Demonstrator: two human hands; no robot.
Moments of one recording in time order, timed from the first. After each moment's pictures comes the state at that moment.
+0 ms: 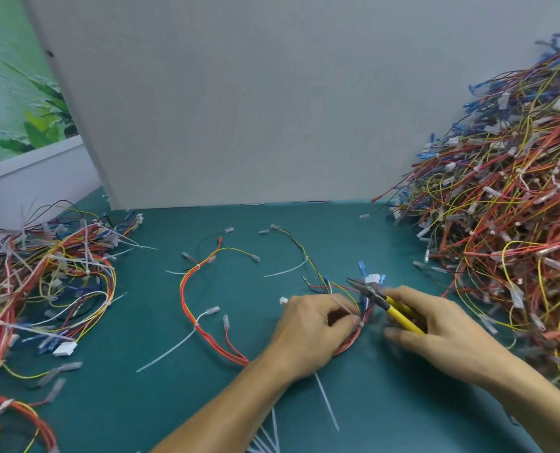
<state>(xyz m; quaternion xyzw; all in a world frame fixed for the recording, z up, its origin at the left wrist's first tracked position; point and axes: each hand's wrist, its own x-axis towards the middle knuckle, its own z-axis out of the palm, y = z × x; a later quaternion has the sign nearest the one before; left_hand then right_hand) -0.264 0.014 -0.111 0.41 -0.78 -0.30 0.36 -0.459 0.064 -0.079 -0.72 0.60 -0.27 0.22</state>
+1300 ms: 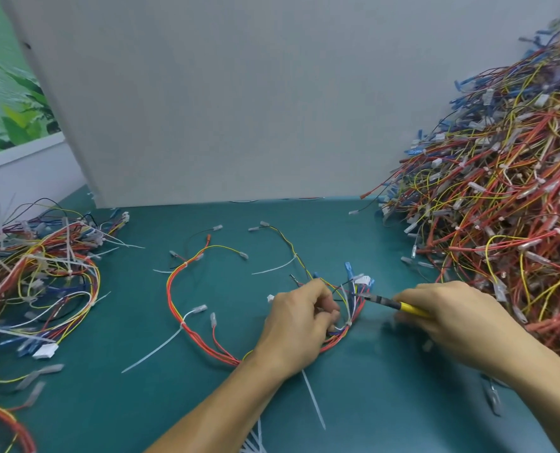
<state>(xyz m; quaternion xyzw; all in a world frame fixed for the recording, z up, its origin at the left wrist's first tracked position) -0.266 0.014 -0.112 0.47 -0.74 -0.35 0.35 -0.488 0.061 -0.068 -0.75 0.66 -0.04 -0.01</state>
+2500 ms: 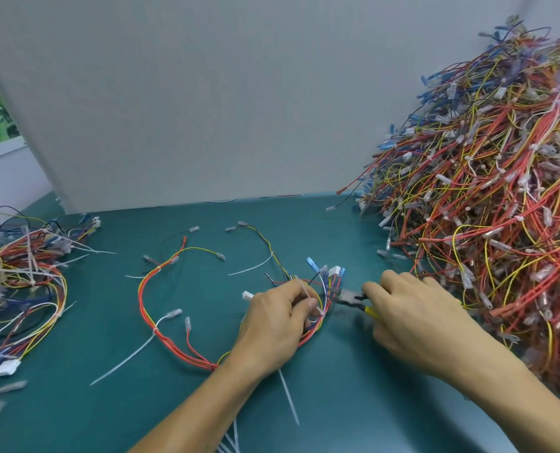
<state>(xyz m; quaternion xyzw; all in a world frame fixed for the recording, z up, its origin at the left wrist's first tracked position) -0.271 0.014 -0.111 0.46 -0.73 -0.36 0.34 -0.462 0.070 -0.076 -0.75 0.64 0.03 -0.17</state>
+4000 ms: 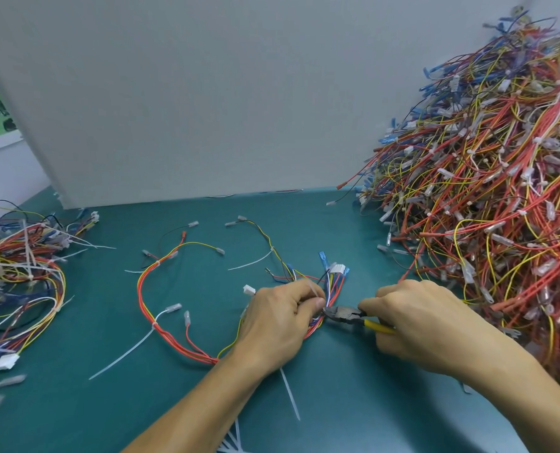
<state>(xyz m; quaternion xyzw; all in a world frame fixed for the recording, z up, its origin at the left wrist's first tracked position) -0.272 0.016 -0.114 0.45 -0.78 -0.29 0.32 -0.464 0.073 -0.063 -0.79 0.60 0.09 -0.08</state>
